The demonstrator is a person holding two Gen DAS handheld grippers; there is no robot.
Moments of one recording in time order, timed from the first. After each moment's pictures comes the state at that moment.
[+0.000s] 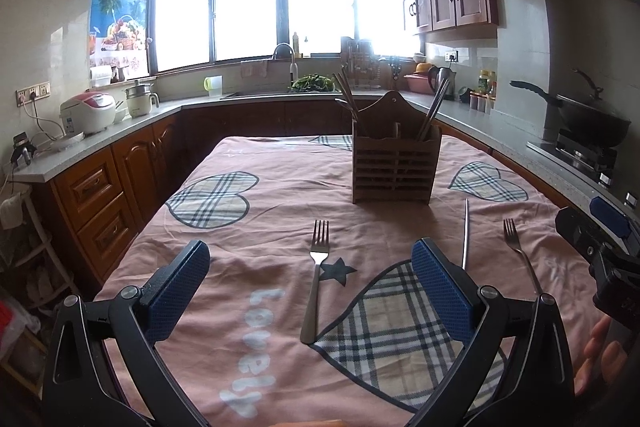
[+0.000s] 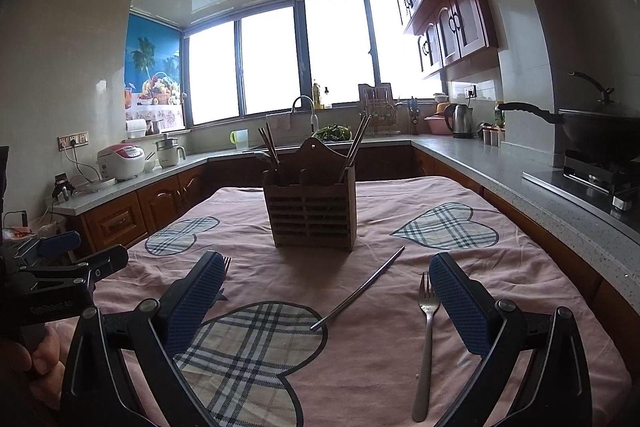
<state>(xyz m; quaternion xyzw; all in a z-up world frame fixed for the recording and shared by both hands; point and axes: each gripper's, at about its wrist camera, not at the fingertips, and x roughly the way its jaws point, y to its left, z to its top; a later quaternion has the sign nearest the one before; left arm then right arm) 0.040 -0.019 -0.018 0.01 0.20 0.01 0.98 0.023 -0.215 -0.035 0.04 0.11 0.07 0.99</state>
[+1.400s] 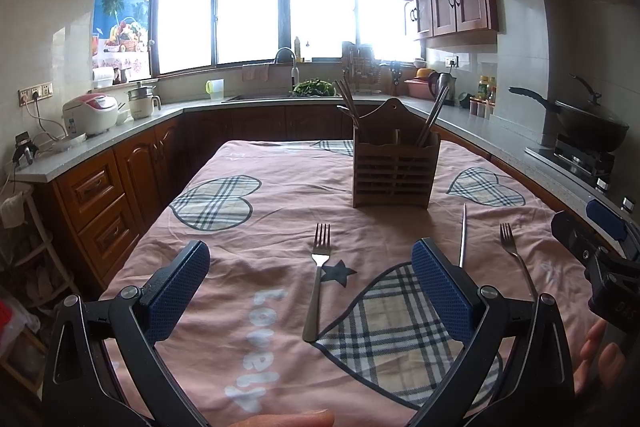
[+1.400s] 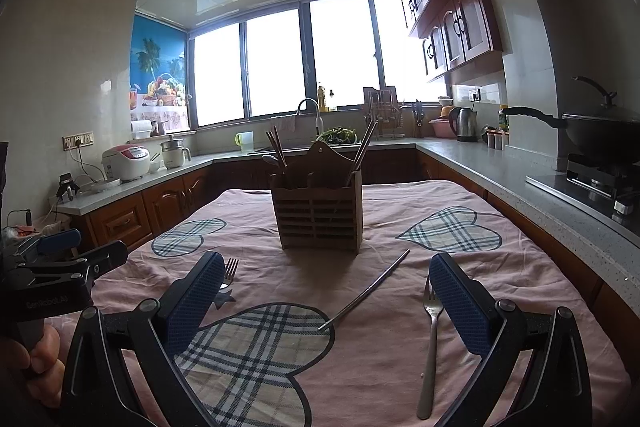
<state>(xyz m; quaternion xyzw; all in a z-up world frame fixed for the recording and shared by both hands) 0.030 -0.018 -0.012 0.00 0.19 0.01 0.98 0.019 -0.211 -0.033 0.04 0.11 0.08 0.99</state>
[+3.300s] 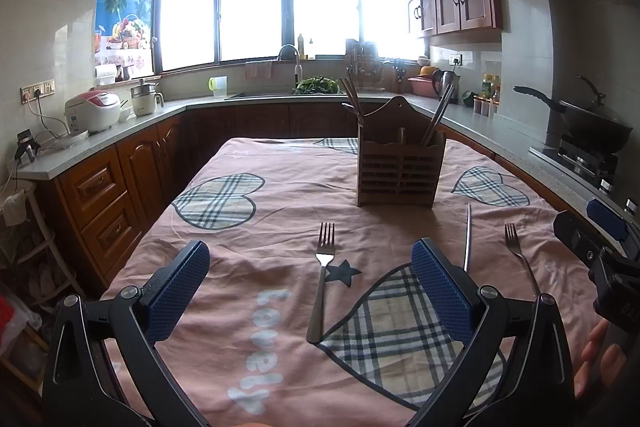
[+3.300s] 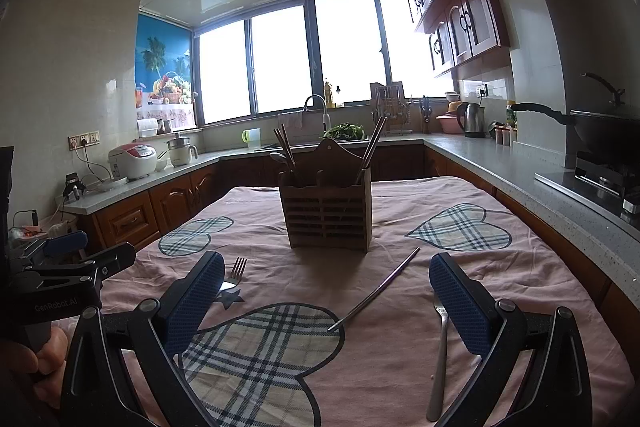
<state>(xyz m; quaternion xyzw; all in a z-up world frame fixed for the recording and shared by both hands) 0.034 -0.017 -0.013 0.00 0.20 0.01 0.98 0.021 -0.204 -0.028 0.04 0.11 0.09 0.99</state>
